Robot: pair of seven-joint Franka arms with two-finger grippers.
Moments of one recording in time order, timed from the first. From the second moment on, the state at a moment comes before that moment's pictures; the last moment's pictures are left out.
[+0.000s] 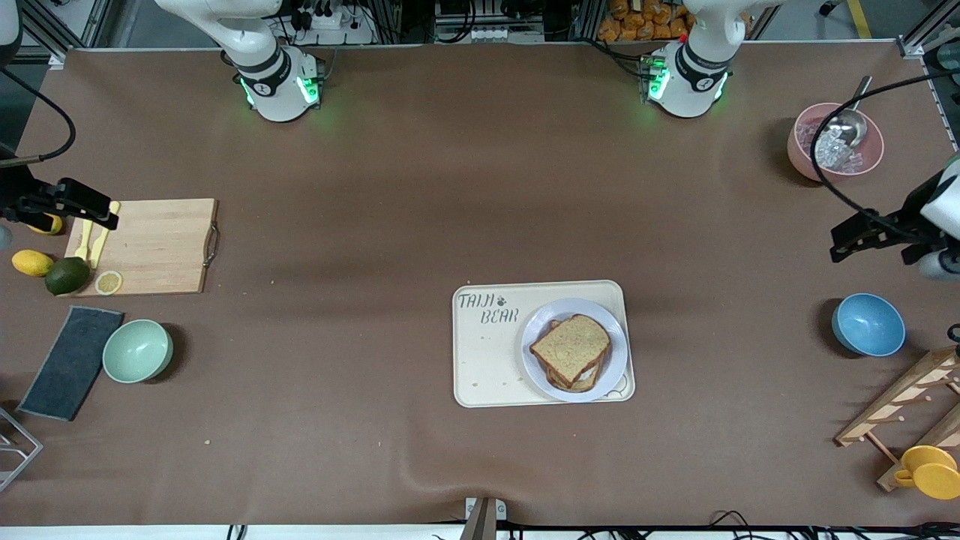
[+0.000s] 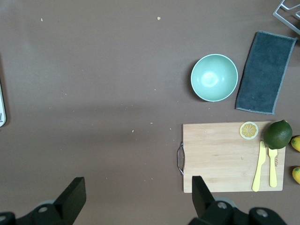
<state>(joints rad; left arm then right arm) 0.18 0.13 -0.23 -1.47 0.07 1.68 0.01 -0.05 0.08 0.00 -1.49 0.02 1.55 -0.05</state>
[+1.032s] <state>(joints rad) 0.01 0.02 -0.04 -1.47 0.05 1.49 0.00 -0.05 0.09 0.00 -1.49 0.02 1.55 -0.05</state>
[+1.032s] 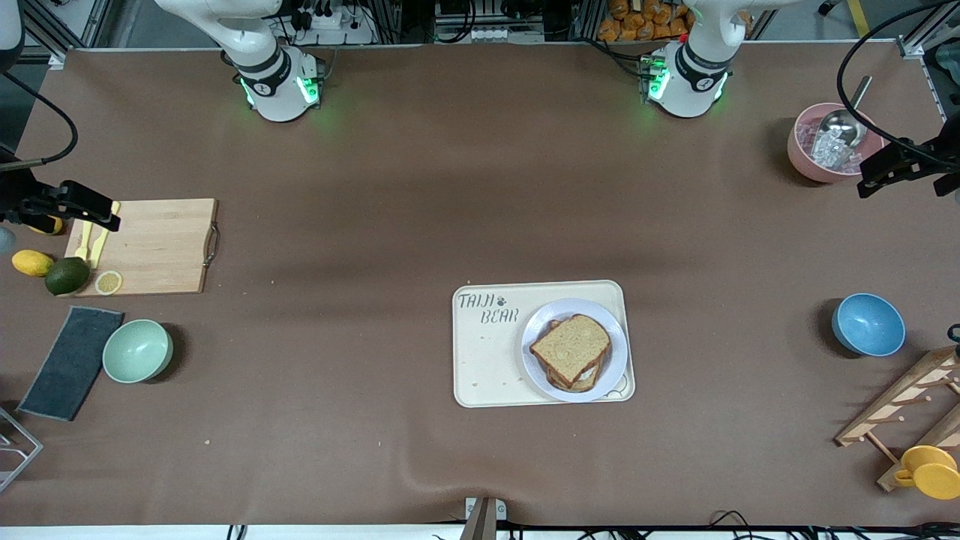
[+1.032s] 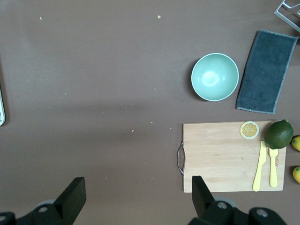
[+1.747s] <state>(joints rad) -0.02 -0.01 -0.08 -1.47 0.04 1.39 -0.10 -0.05 0.09 0.00 -1.49 0.02 1.55 -0.05</state>
